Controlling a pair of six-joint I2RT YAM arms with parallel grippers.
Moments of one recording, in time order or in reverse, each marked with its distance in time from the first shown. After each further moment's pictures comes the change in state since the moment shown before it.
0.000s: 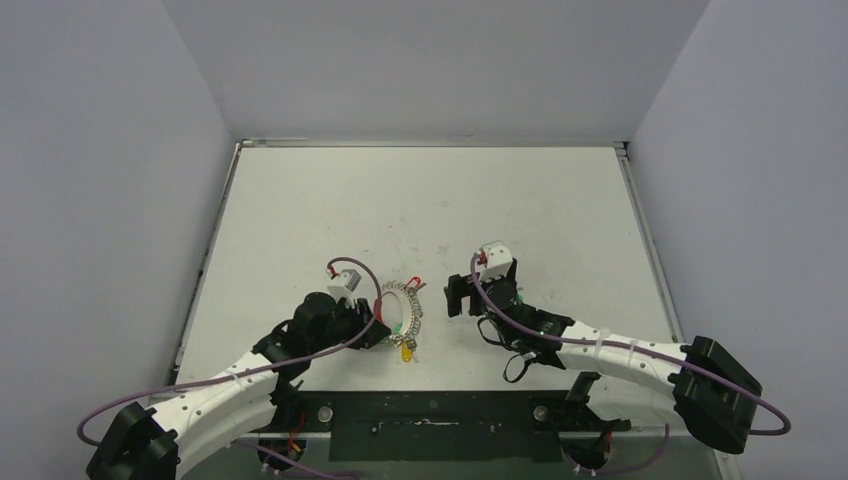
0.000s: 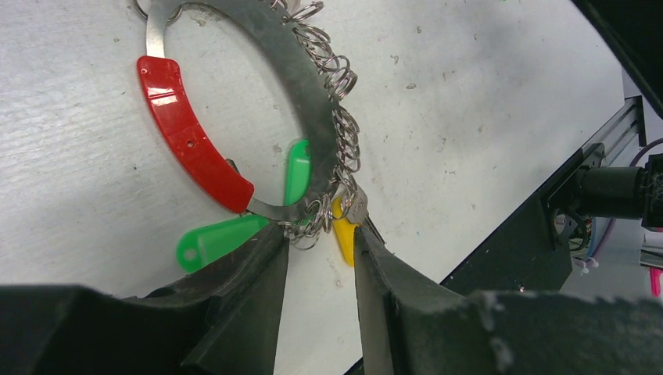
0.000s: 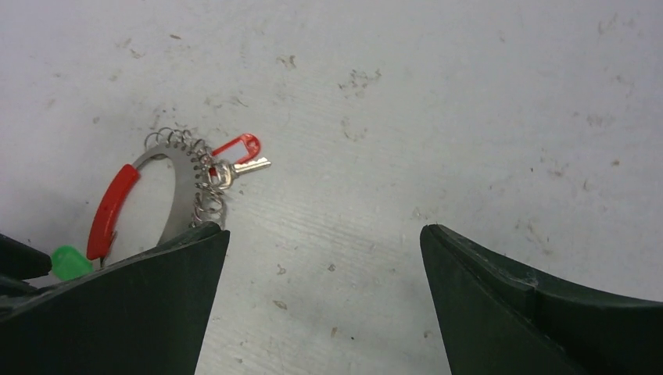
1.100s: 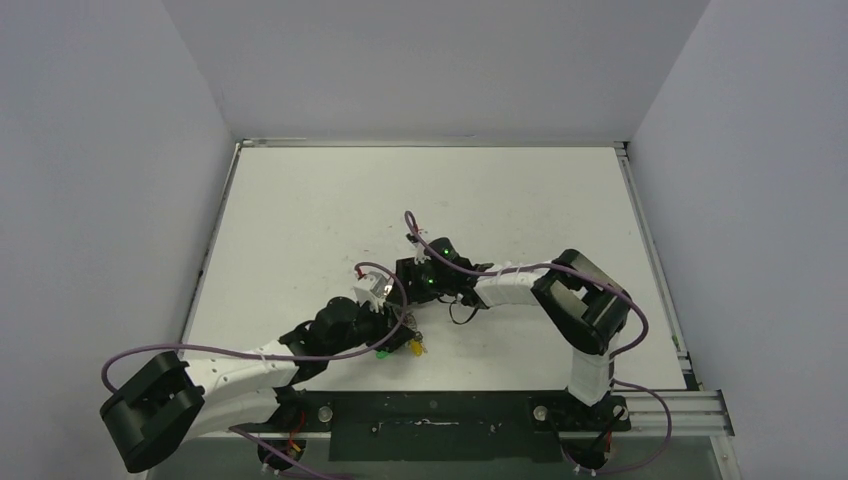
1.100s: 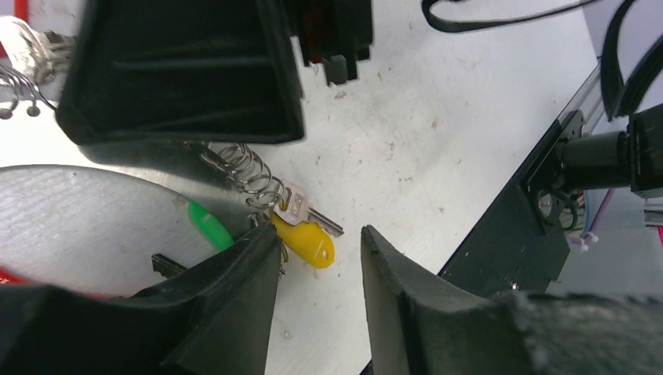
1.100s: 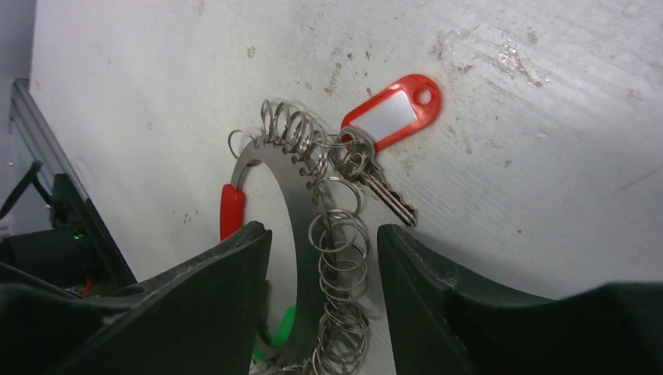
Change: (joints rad) left arm -0.193 0.297 0.003 0.382 -0.055 0.008; right arm -0.148 0.793 0.486 0.056 -0.796 0.322
